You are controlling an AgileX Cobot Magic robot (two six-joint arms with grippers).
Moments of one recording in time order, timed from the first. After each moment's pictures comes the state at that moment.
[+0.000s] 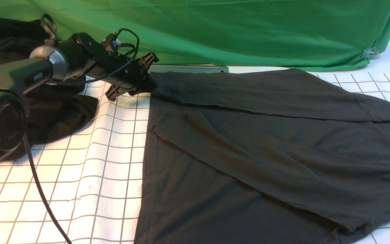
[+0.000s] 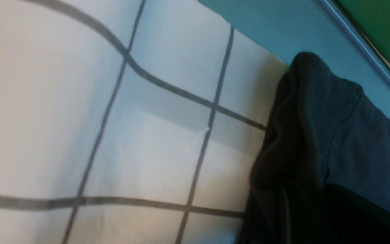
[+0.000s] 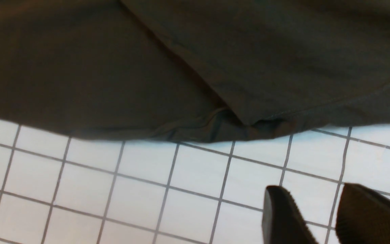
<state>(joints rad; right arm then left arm) 0.12 0.88 -0.71 0.17 0.96 -0.18 -0.11 2.39 -1.93 -0.71 0.56 -0.07</state>
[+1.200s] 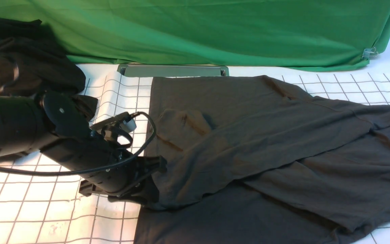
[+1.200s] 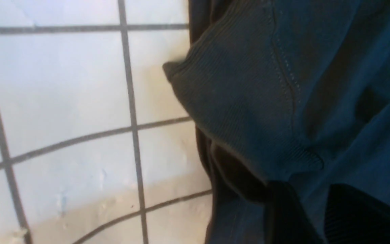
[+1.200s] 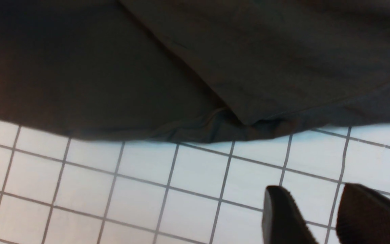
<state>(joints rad) 0.12 0.88 -0.71 0.17 0.96 -0.18 -0.32 1.64 -0.91 -0.60 0.68 0.07</state>
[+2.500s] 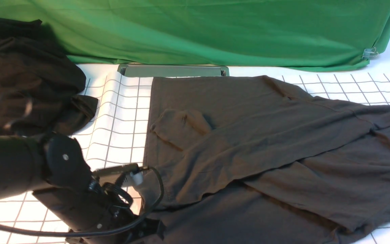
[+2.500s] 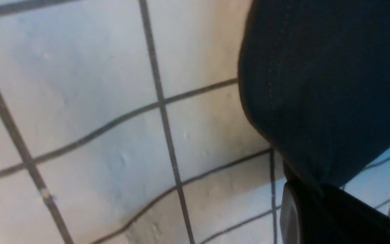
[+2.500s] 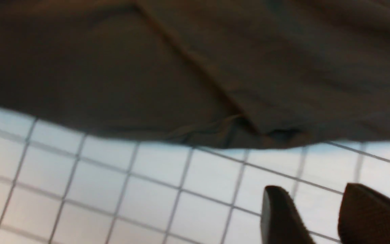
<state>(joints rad) 0.22 0.89 -0.71 0.17 0.94 -0.19 -0.44 1.50 -0.74 -0.50 0.79 0.02</state>
